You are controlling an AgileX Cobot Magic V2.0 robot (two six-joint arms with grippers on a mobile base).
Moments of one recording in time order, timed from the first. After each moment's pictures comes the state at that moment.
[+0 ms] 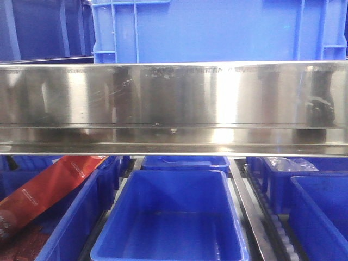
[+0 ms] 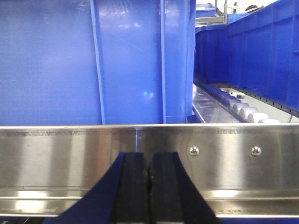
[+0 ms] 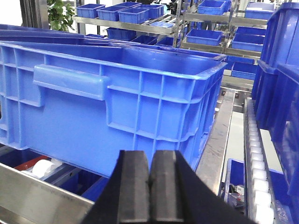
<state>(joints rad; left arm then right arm) 0.04 0.01 0.00 0.12 0.05 -0.05 0.37 0.34 -0.46 0.11 0.24 -0.13</state>
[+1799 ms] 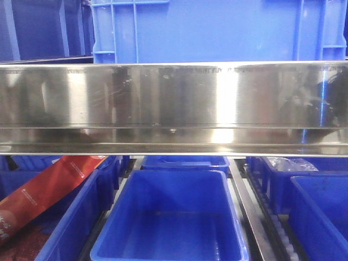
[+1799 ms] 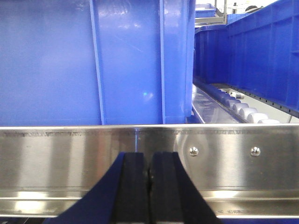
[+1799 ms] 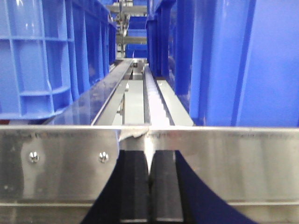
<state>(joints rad) 0.04 0.01 0.00 0.12 0.05 -0.05 -0.04 0.00 0.00 0.10 0.10 -0.06</state>
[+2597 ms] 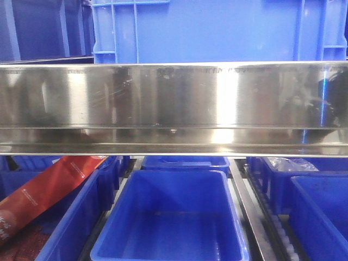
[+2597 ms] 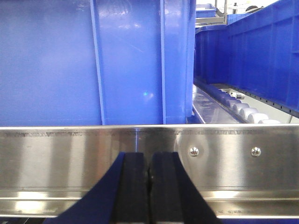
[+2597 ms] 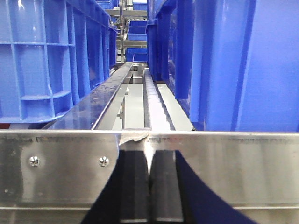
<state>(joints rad) 0.04 0.01 0.00 0.12 0.05 -0.05 -0.04 0.00 0.00 0.10 0.09 -0.06</state>
